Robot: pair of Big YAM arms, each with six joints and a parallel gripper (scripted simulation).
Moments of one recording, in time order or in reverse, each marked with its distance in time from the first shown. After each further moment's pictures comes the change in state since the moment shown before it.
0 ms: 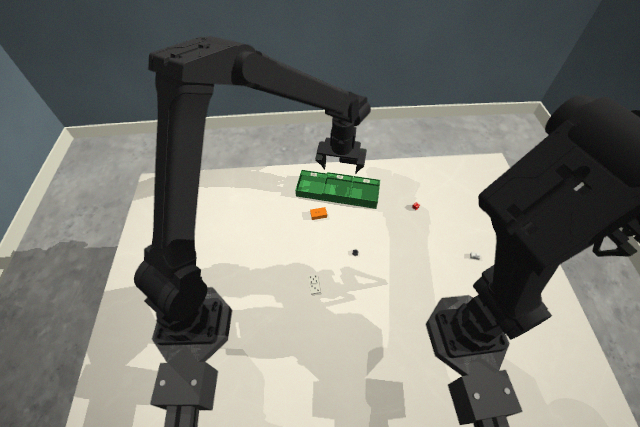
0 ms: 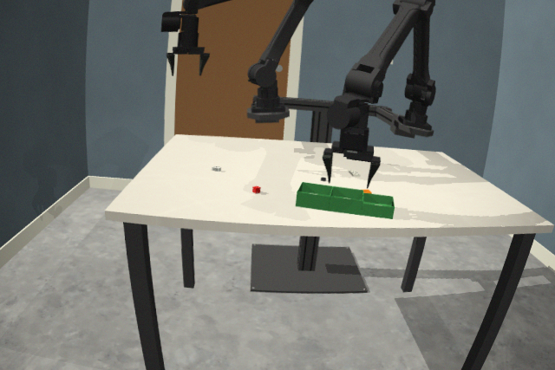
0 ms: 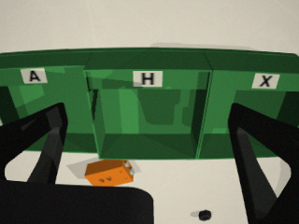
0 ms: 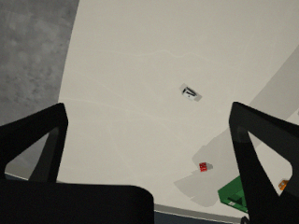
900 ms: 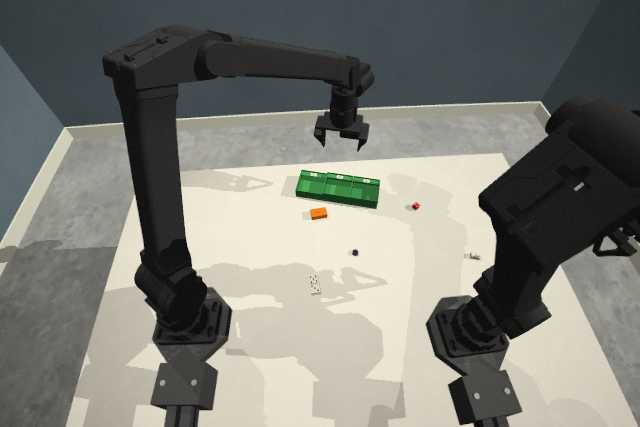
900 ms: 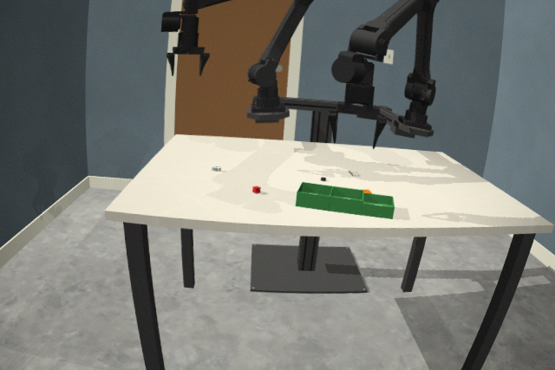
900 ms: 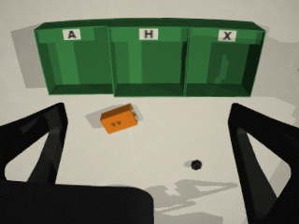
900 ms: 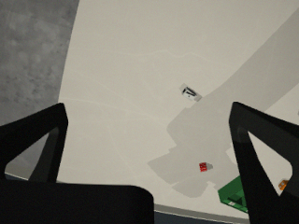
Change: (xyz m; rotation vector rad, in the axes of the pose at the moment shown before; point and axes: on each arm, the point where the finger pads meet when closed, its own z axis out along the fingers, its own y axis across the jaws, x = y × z) left arm 0.002 0.002 -0.100 0.007 -0.014 0.005; right arm 0.000 0.000 0.000 0.000 0.000 0.000
